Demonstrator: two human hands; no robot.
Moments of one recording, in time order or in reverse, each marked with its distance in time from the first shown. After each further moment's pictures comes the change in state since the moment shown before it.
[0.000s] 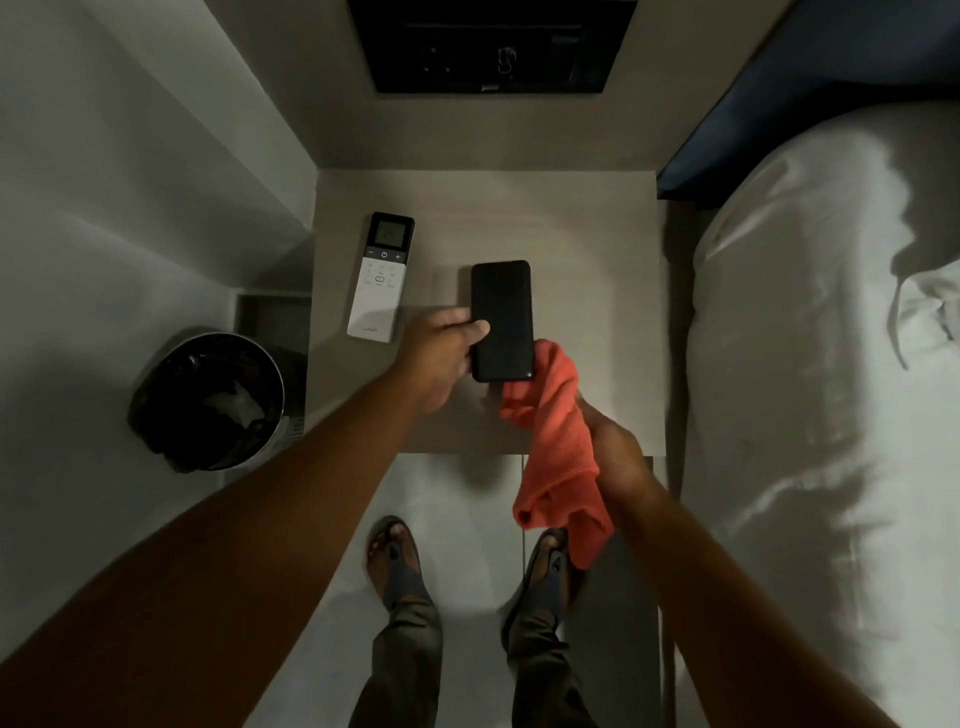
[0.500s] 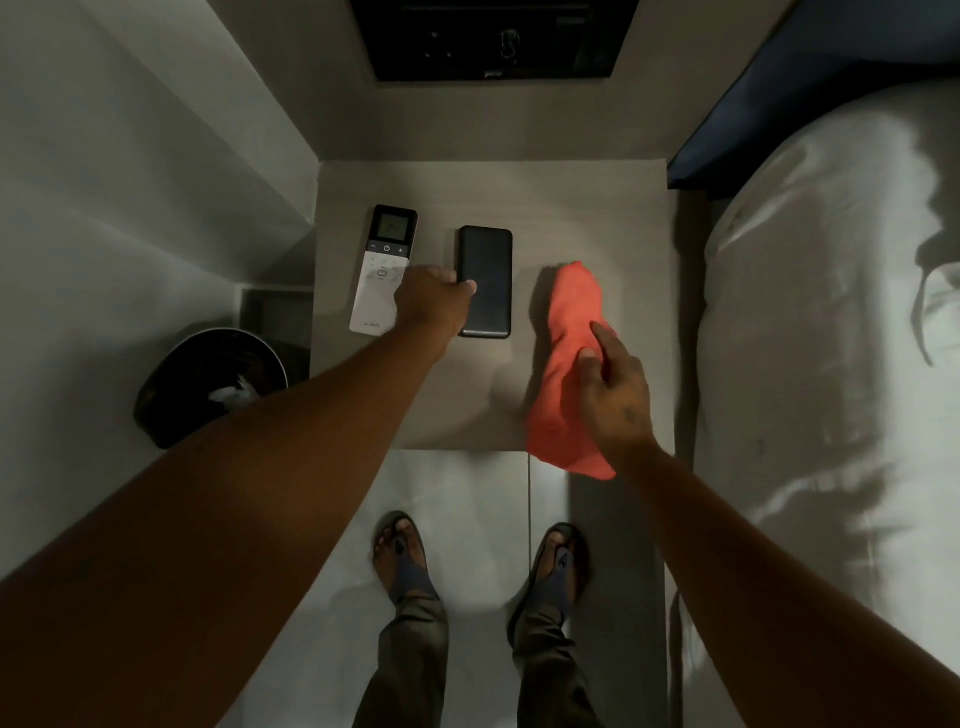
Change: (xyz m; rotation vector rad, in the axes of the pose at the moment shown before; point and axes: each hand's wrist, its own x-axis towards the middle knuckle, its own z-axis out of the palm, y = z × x) left_hand 0.060 0.017 -0.005 0.571 0.399 0.172; right_hand 0.050 -0.012 0.002 -0.549 0.223 -0.457
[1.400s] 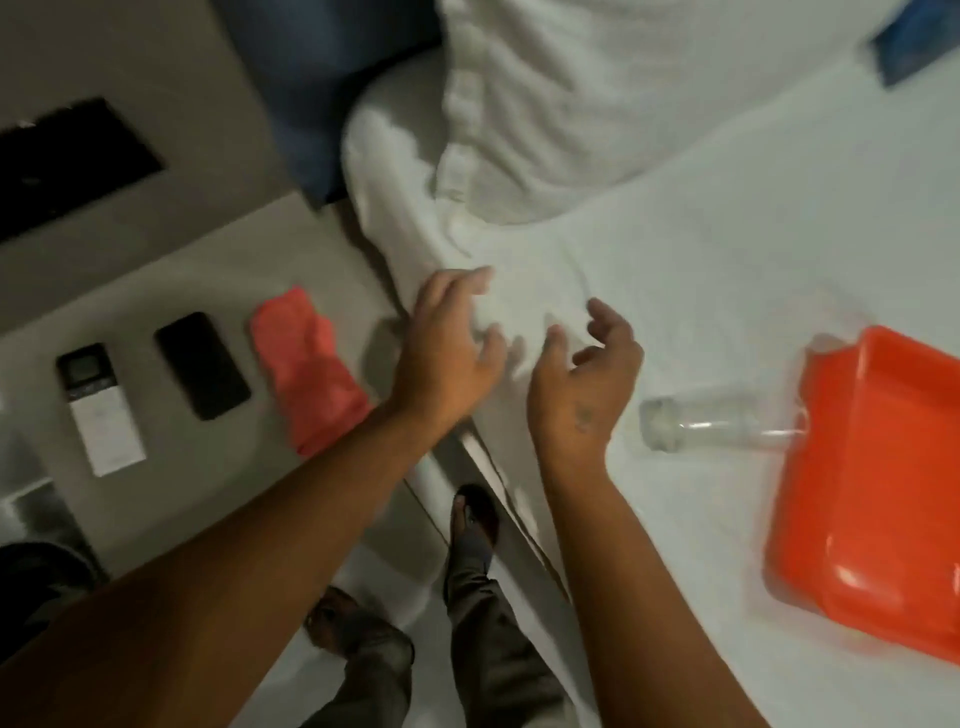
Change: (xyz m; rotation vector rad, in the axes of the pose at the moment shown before) left_hand -0.300 0.107 0.118 0.208 -0.518 1.129; right_hand -0.146 0.005 -0.197 0.381 1.016 0.173
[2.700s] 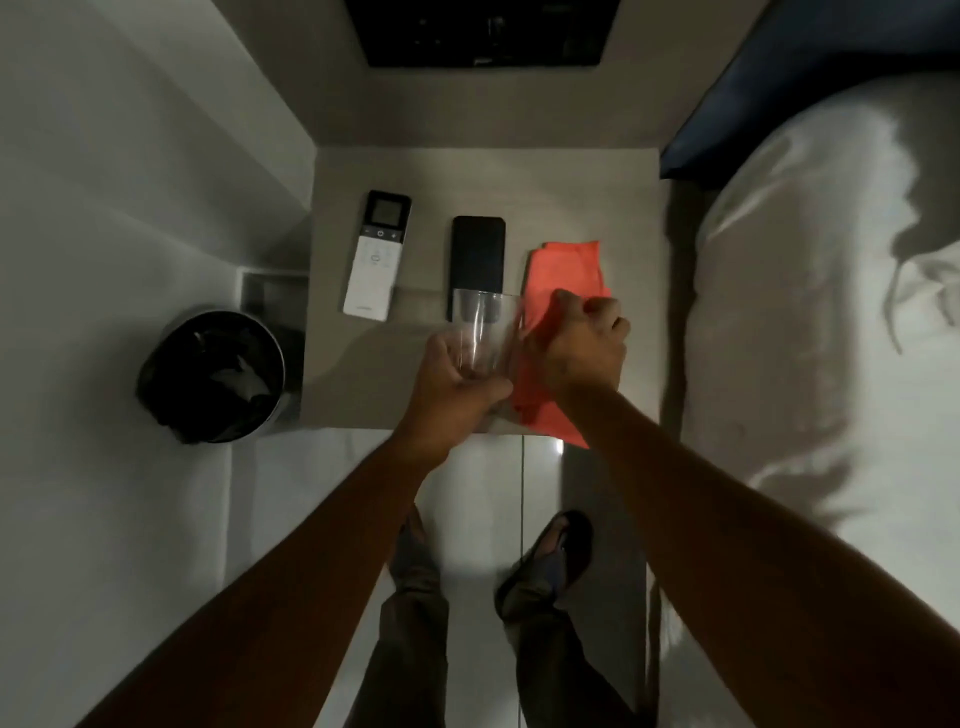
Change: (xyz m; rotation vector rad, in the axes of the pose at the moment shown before) left_hand -0.122 -0.183 -0.115 -0.563 0.360 -1.006; right_hand -0.090 0.059 0.249 -0.800 -0.963 -0.558
